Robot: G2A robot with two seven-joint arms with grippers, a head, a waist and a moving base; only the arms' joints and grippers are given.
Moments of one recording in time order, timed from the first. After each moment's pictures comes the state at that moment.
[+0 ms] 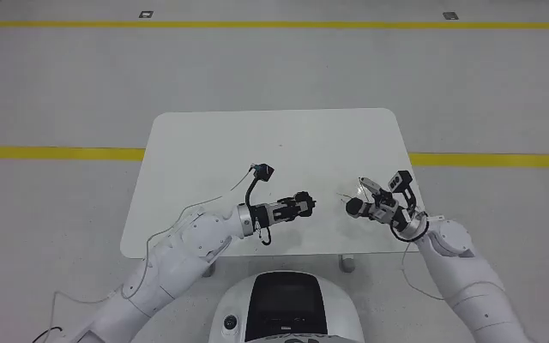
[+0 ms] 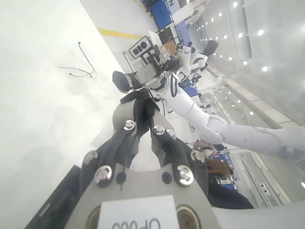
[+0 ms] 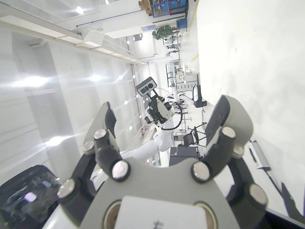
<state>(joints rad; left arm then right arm) 1.21 -1.11 -0.82 -1.56 -0.01 -0.34 -0.53 -1.47 -1.02 1.35 -1.33 0.63 -0.19 0.92</state>
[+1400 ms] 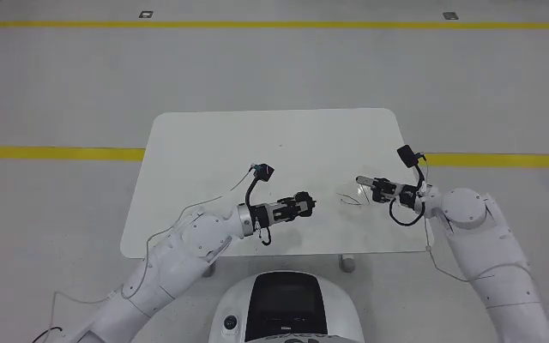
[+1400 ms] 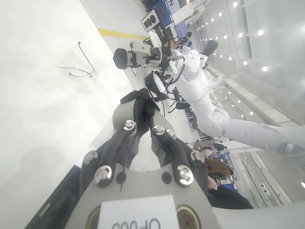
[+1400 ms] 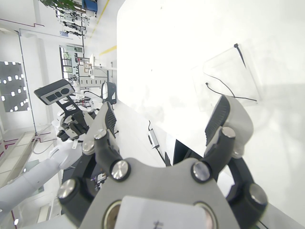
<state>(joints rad) 1.21 -1.11 -0.82 -1.56 -0.01 -0.34 -0.53 -1.34 -0.97 1.39 -1.43 -0.07 -0.08 0.94</state>
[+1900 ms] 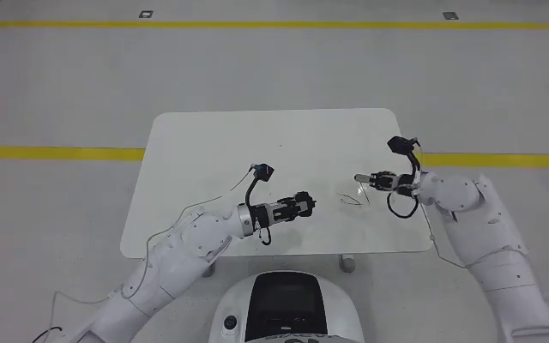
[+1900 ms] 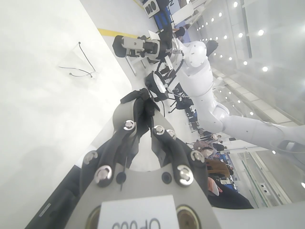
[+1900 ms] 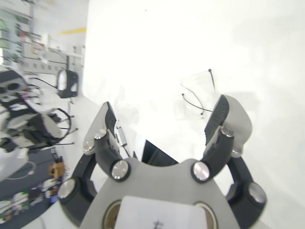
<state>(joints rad) 1.21 -1.11 -0.82 -1.56 -0.01 -0.34 -0.53 -1.19 -0.97 1.29 -1.38 -0.41 -0.17 0.97</state>
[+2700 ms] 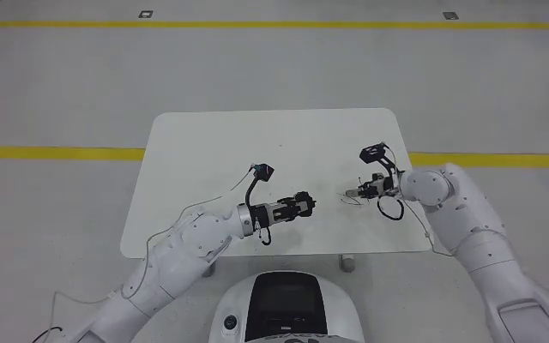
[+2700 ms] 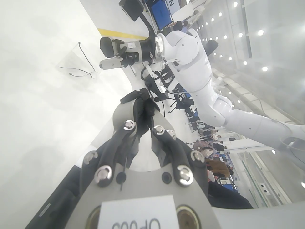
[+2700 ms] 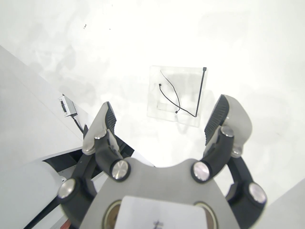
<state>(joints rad) 1.21 -1.11 -0.82 -1.56 -0.01 -0.34 -0.53 -1.05 -0.99 1.08 -1.26 -0.64 -0.34 0.99</state>
